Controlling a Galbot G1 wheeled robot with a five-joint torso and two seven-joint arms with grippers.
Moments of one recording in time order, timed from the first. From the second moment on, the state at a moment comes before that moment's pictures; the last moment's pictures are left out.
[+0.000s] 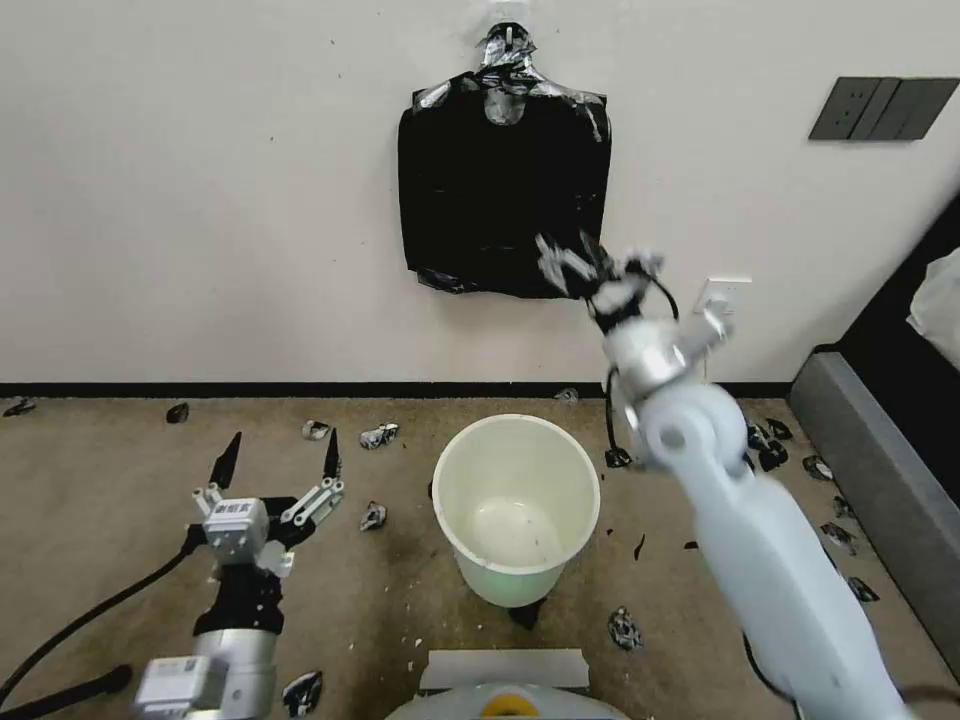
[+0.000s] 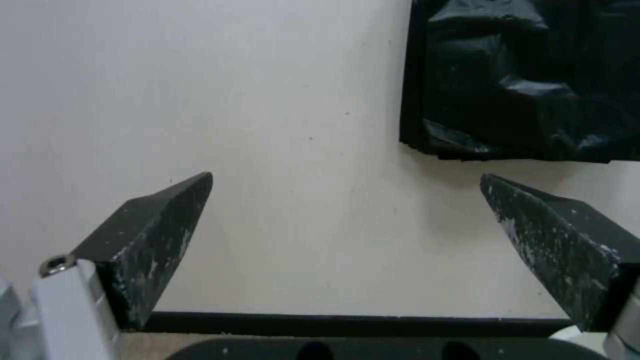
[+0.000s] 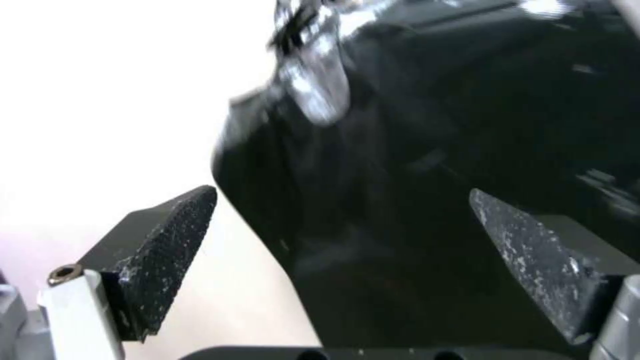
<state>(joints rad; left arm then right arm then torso) 1.97 -1.56 -0.61 -2.36 -0.04 -0.24 -0.01 -0.78 1.25 0.18 1.91 1.00 -0.10 0.09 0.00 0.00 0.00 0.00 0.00</state>
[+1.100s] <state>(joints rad) 1.97 -1.57 -0.65 -2.36 -0.04 -0.24 -0.01 -0.41 1.41 0.14 1.55 1.27 -0.11 0.04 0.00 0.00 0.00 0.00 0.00</state>
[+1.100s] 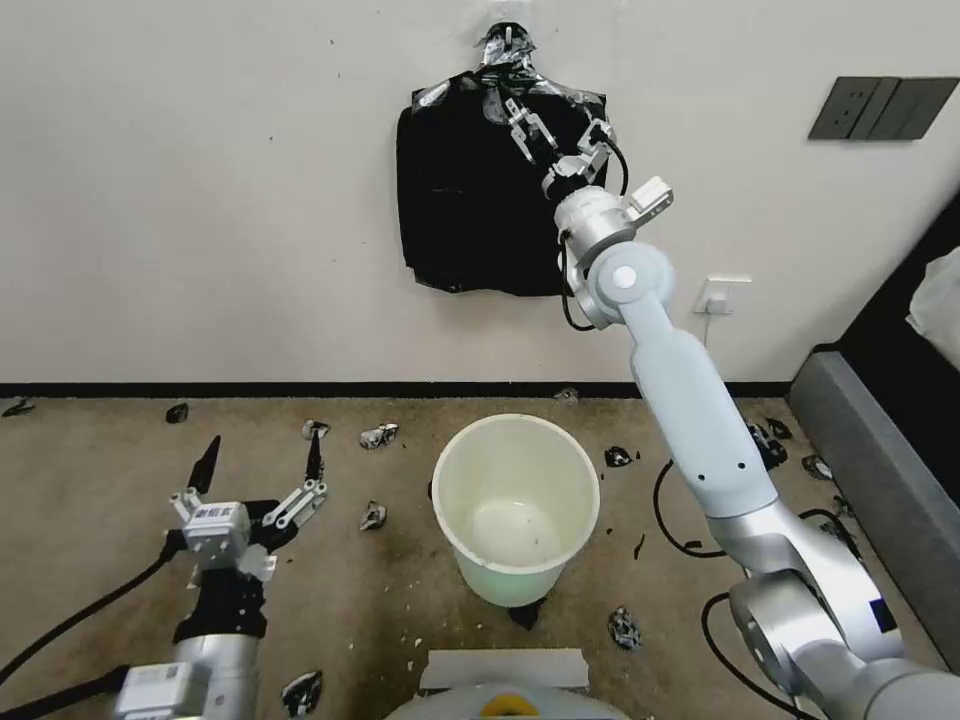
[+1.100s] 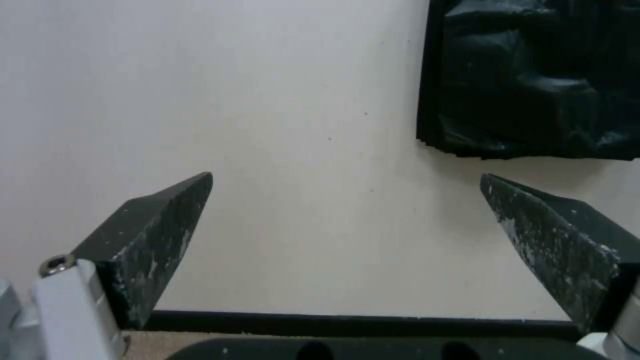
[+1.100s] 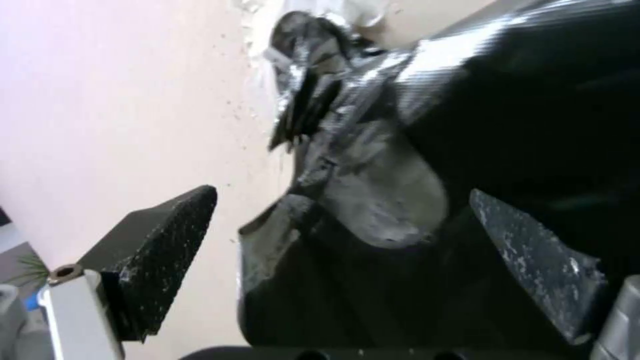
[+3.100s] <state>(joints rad) 1.98 -1.58 -0.65 -2.37 -0.04 -0.23 -0.02 -0.35 1.53 0.22 1.44 1.43 -0.13 0.00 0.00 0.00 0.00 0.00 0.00</state>
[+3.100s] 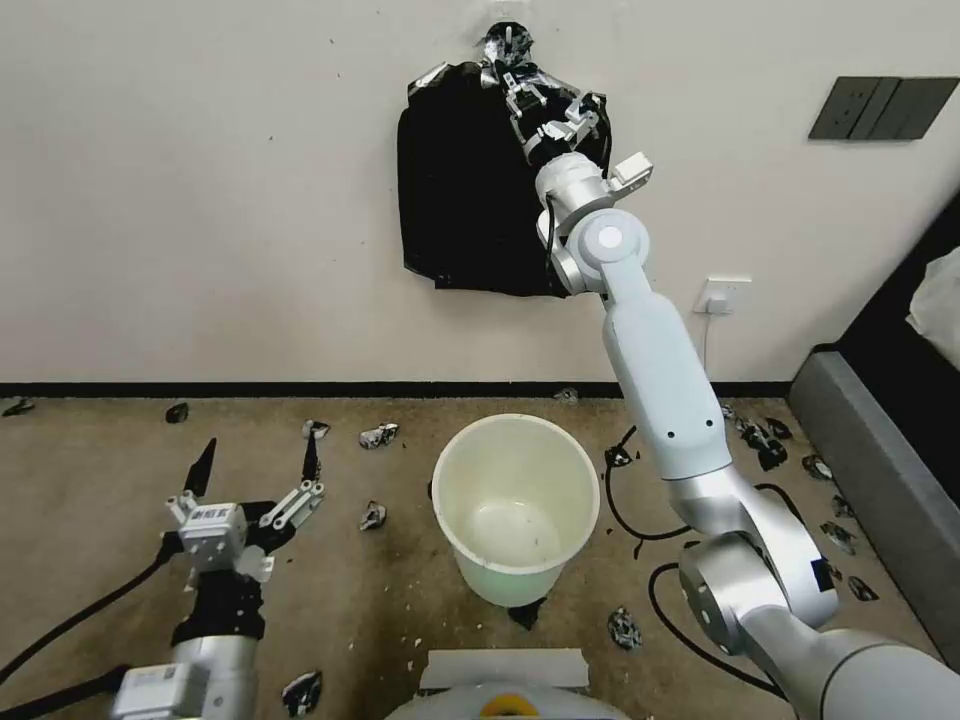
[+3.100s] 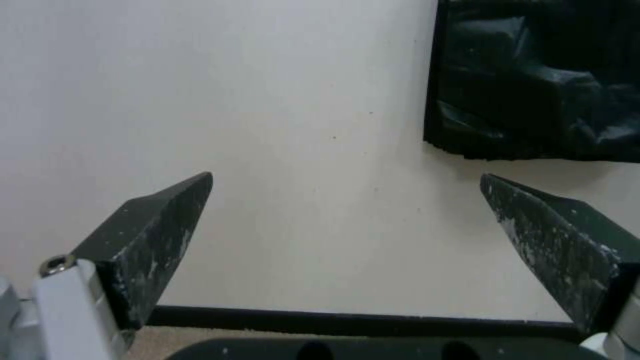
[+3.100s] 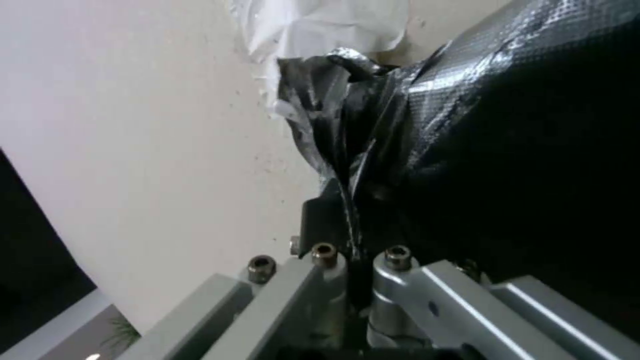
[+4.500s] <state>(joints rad) 1.97 -1.59 -0.63 -2.38 -0.05 -0.25 -0.02 -0.81 1.25 -0.03 1.89 1.11 0.06 -0.29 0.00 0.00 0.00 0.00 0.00</state>
